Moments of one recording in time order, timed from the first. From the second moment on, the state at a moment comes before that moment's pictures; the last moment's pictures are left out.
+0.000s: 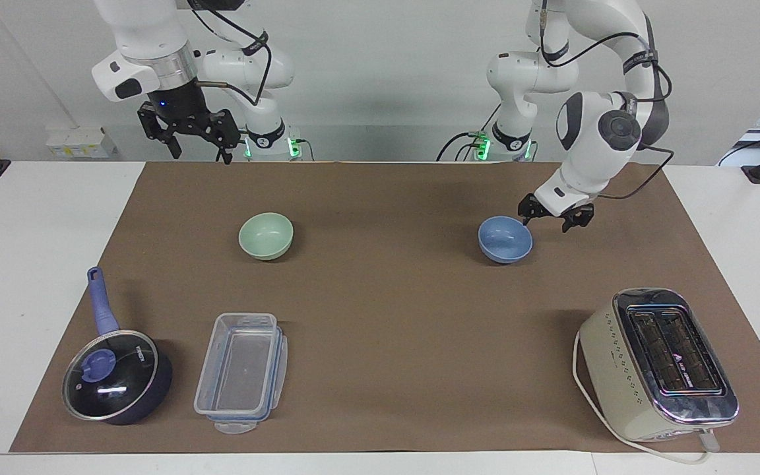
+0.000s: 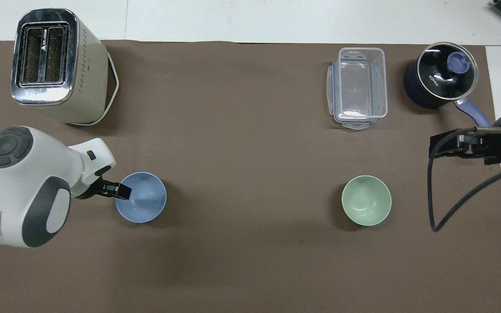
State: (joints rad) left arm -0.15 -0.04 -0.05 -2.24 -0.01 2.06 0.04; right arm -0.02 -0.05 0.12 -1.54 -0.02 1.49 0.23
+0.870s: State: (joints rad) left arm -0.25 -0.06 -0.04 -2.49 -0.02 2.41 -0.17; right arm -0.03 -0.05 0.12 -1.54 -0.02 1.49 0.23
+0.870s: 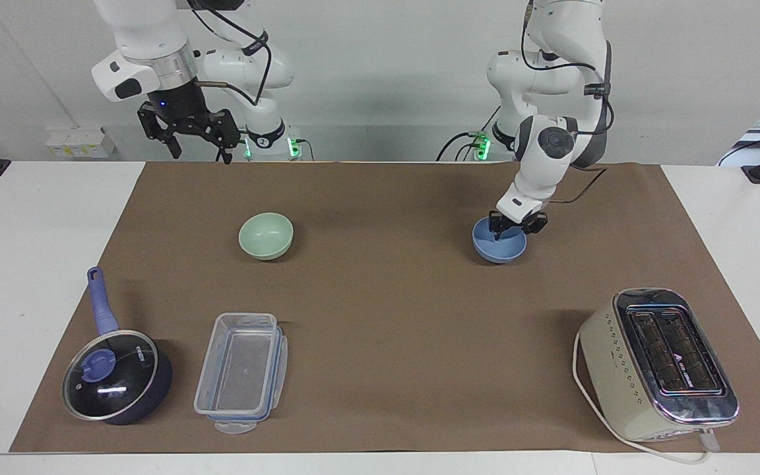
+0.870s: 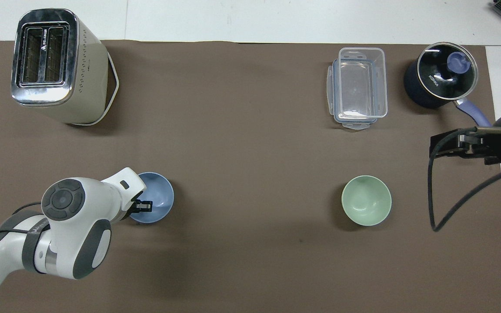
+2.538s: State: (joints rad) left arm -0.34 0.05 -0.06 -2.16 -0.28 2.20 -0.10; right arm -0.06 -0.05 0.12 -1.54 -0.02 1.49 0.23
